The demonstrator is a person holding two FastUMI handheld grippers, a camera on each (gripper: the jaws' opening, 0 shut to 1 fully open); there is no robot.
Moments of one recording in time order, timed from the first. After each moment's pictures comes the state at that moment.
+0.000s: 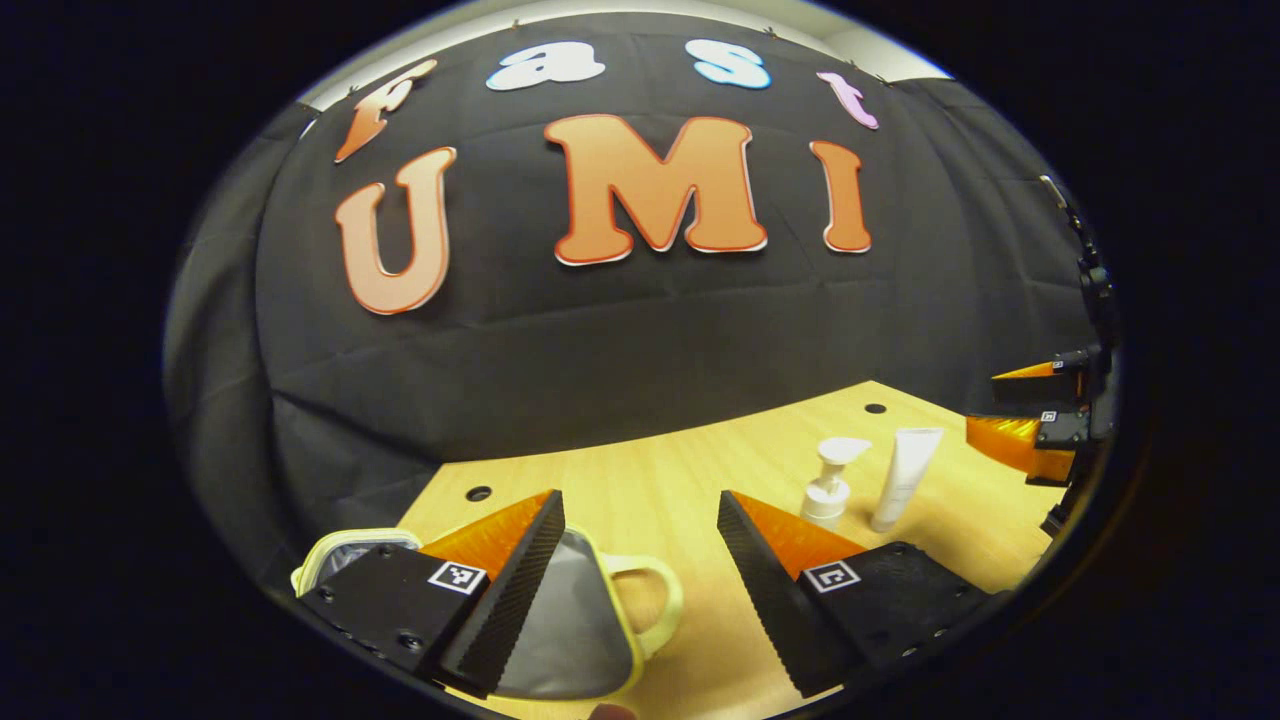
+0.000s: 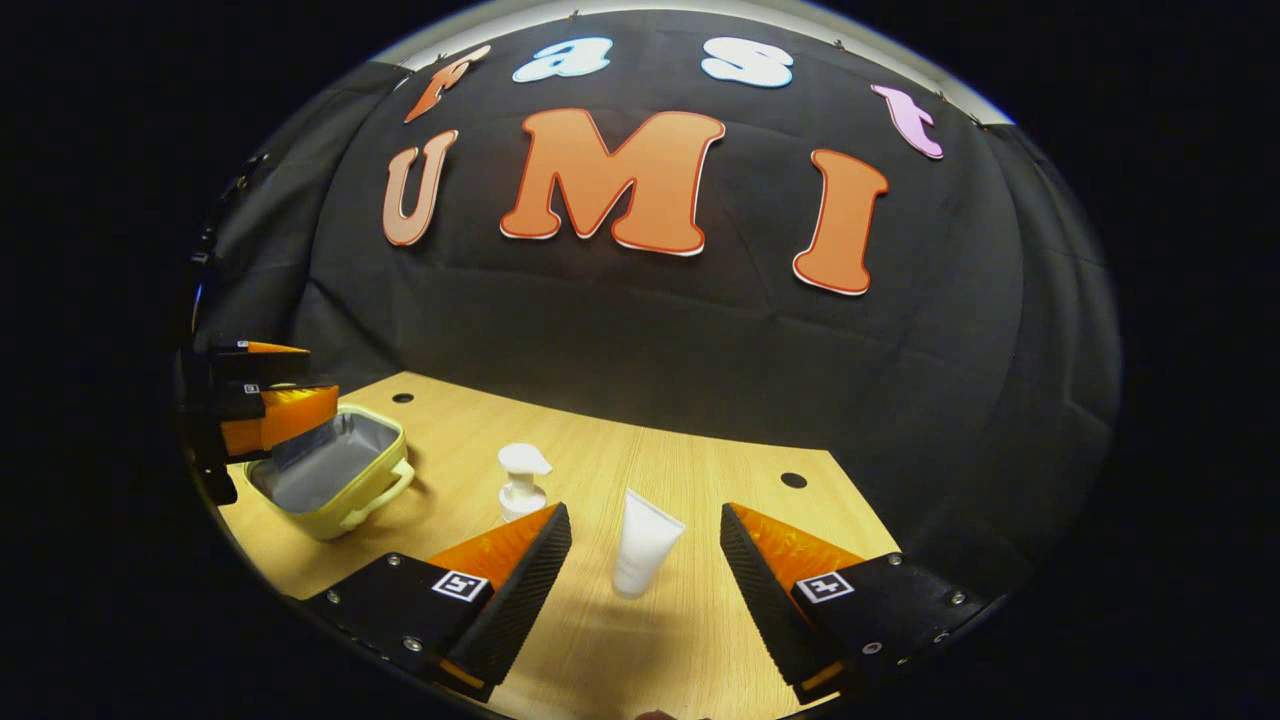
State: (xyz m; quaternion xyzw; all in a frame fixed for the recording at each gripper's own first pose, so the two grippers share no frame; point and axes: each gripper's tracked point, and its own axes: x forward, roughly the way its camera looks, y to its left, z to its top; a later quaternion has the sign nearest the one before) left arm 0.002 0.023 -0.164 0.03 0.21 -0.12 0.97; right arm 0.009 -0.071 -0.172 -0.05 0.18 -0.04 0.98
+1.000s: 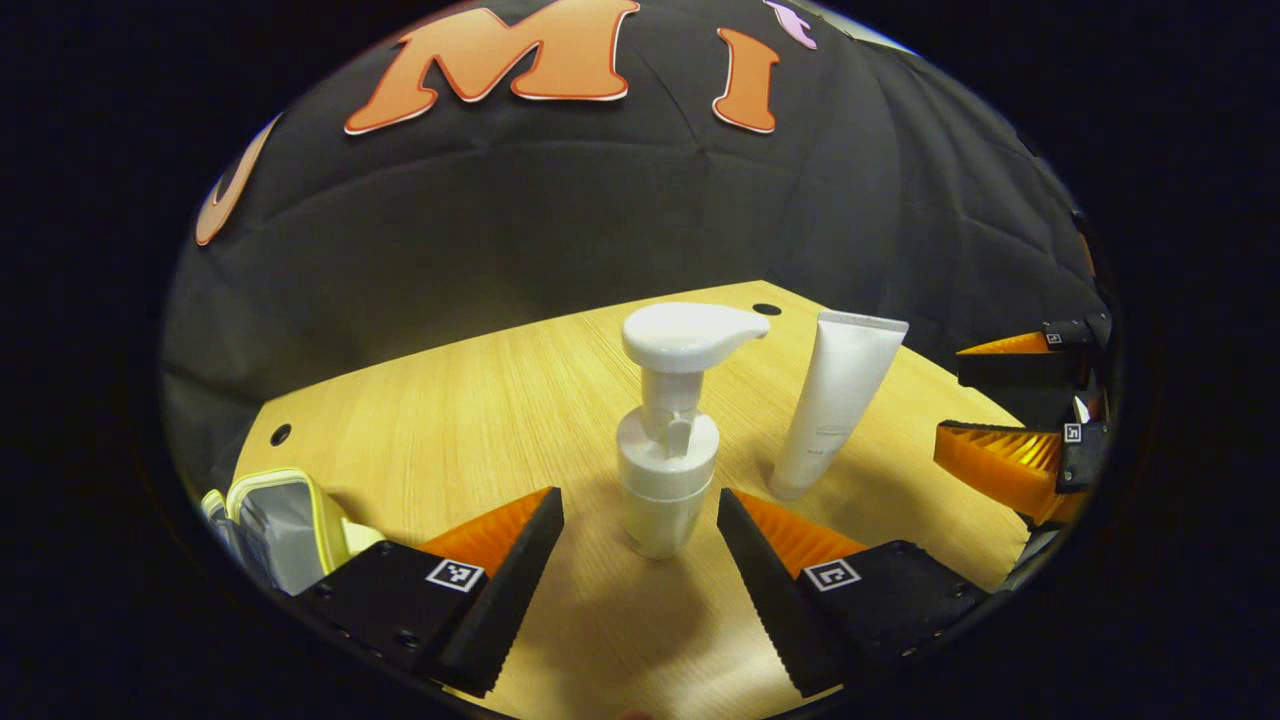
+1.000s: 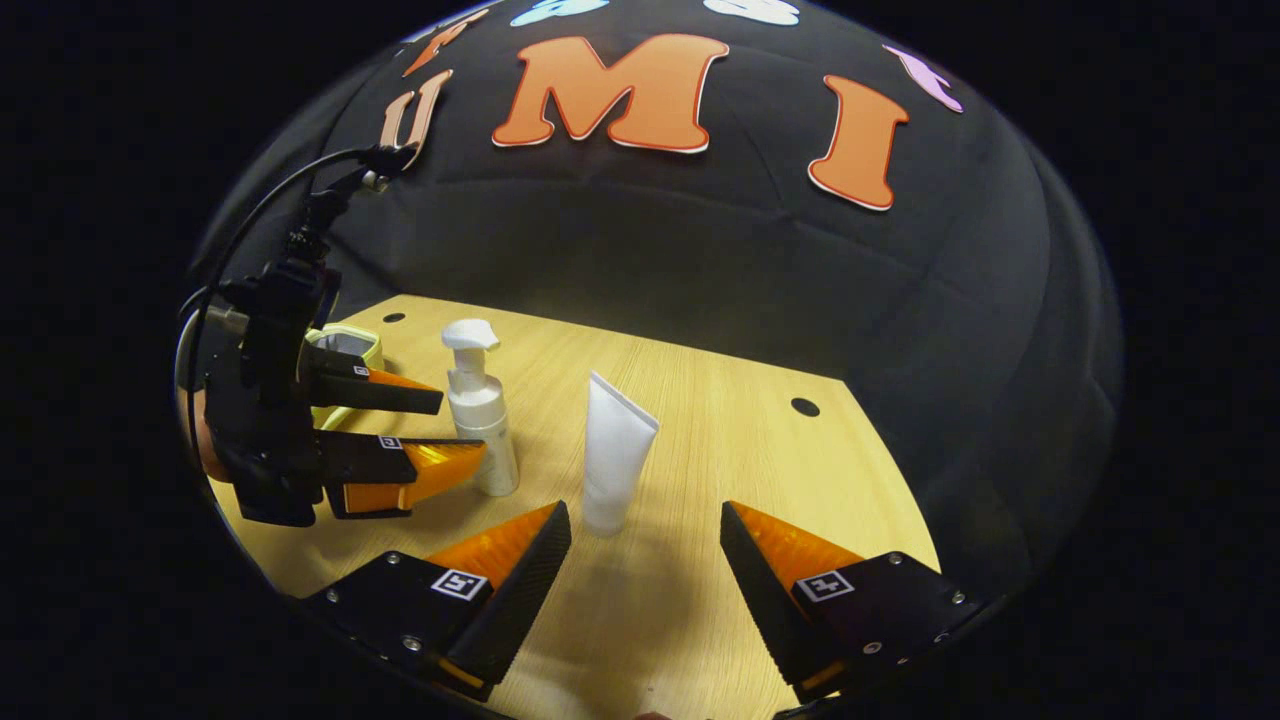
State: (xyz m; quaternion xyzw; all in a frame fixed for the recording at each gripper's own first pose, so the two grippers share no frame) left arm 0.034 -0.156 -0.314 0.02 0.35 -0.27 0.90; right arm 0.005 -0.100 -0.257 -0.05 0.30 -0.03 0.95
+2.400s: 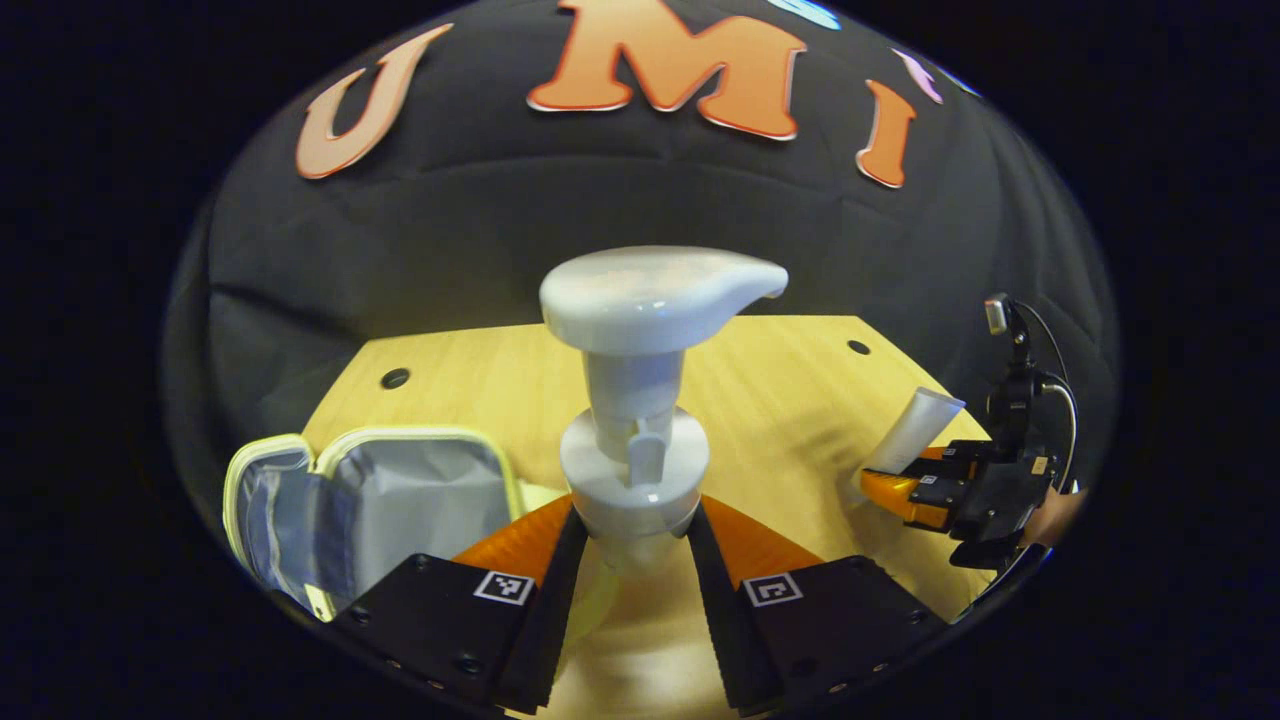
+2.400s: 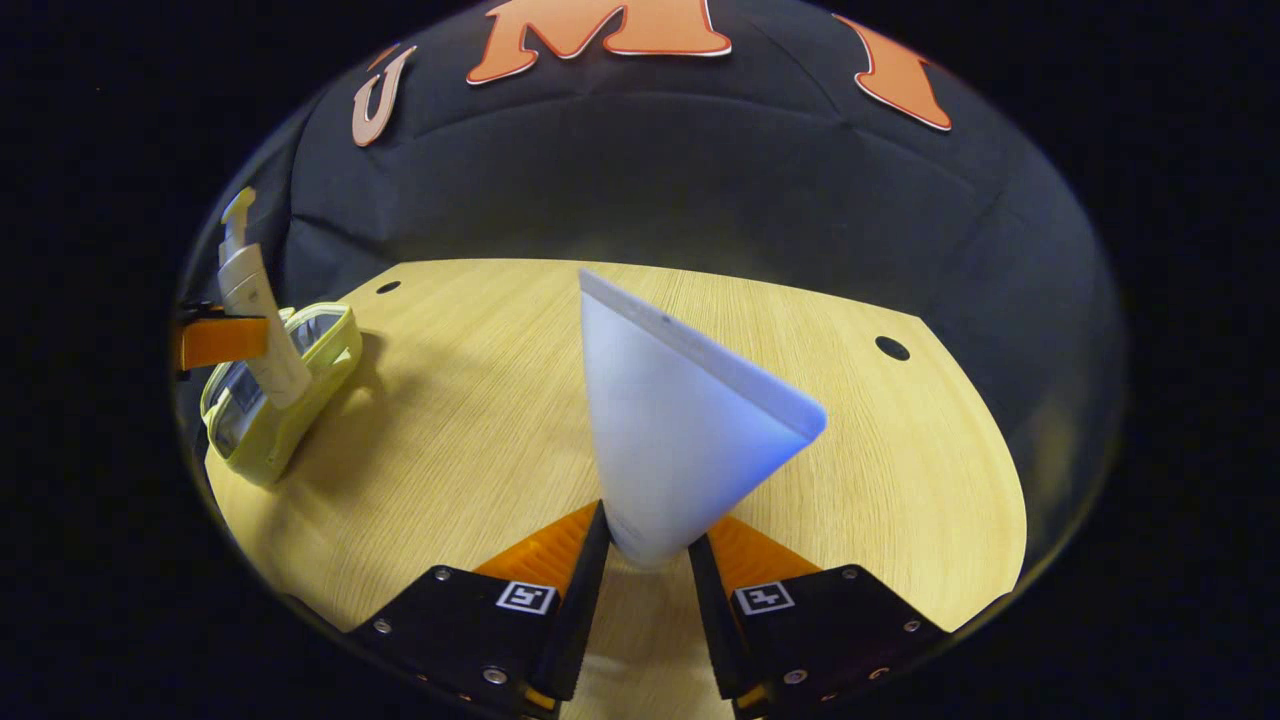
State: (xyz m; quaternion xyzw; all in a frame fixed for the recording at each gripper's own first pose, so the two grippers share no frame) left arm 0.023 0.022 -0.259 -0.05 0.40 -0.11 0.91; right arm 0.074 -0.069 -0.343 0.01 0.37 0.01 0.93
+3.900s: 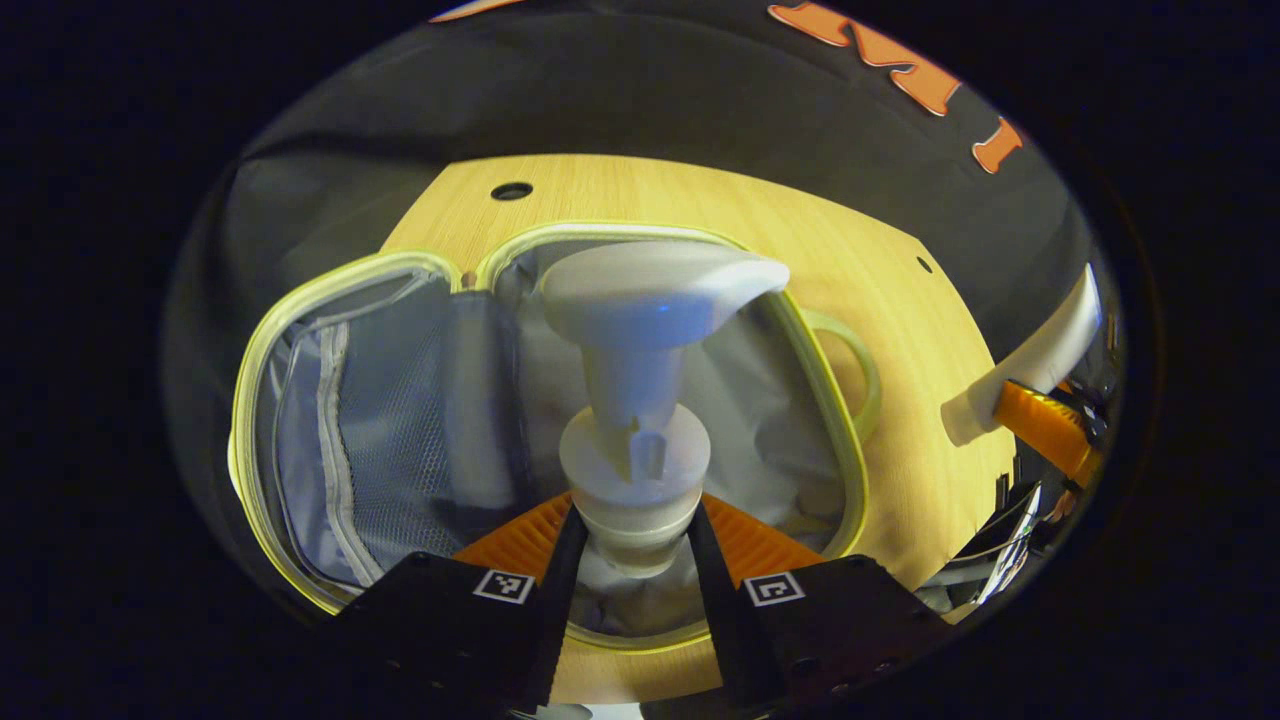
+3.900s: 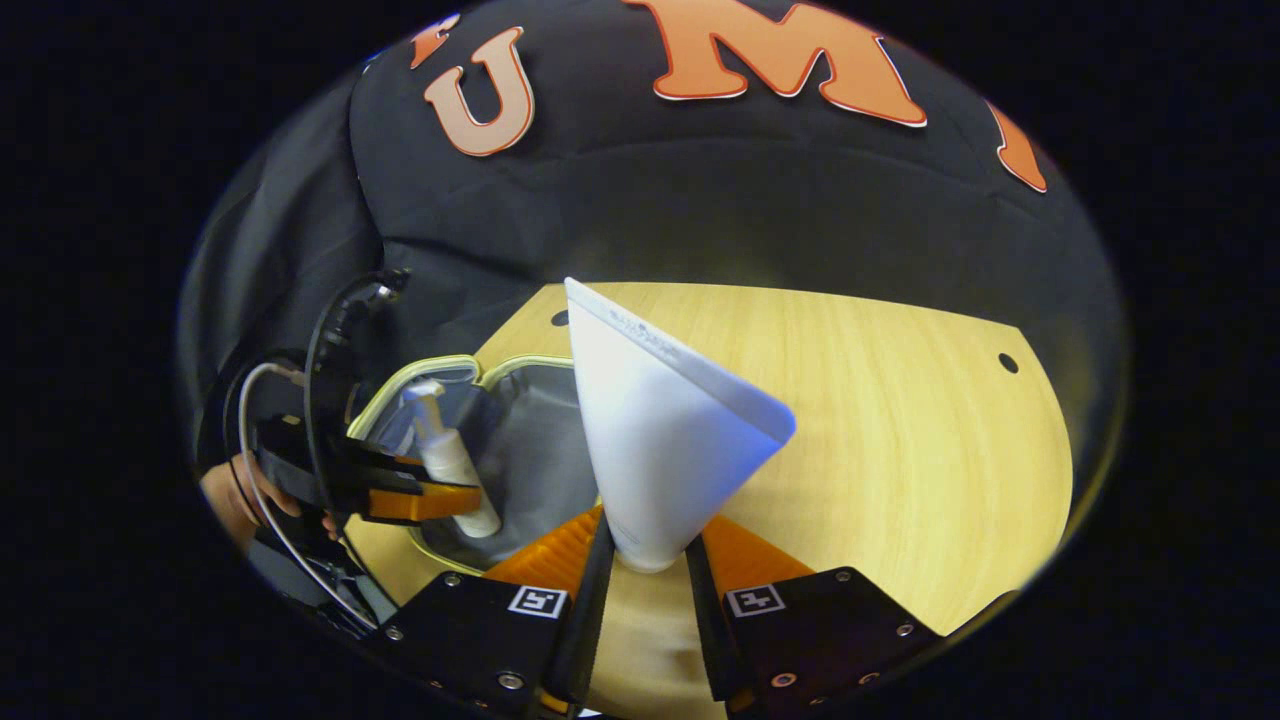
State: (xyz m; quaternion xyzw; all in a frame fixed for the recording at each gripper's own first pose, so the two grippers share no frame) left arm -0.045 0.209 -0.362 -0.10 0.62 -0.13 0.77; right arm 0.051 0.217 -0.200 0.08 0.40 0.11 0.91
